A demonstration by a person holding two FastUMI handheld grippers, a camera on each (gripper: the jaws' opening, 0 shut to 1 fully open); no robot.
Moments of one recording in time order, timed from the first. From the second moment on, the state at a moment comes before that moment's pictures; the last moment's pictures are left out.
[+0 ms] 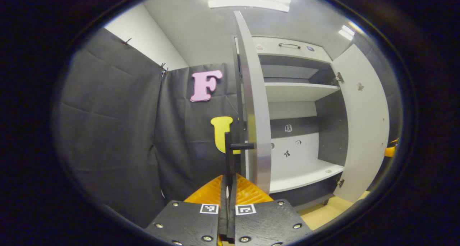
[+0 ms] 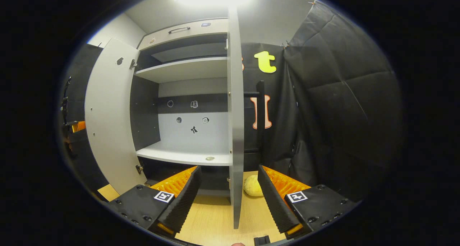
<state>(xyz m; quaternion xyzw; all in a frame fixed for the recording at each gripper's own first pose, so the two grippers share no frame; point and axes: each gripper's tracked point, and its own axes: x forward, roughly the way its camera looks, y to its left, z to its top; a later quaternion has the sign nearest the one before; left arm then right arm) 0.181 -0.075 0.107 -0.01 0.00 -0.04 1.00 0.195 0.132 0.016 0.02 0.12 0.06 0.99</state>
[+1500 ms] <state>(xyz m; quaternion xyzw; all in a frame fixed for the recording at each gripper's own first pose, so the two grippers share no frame) 0.160 -0.042 0.093 0.01 0.03 0.04 1.00 0.203 0.108 0.038 -0.01 0.07 0.04 1.00</state>
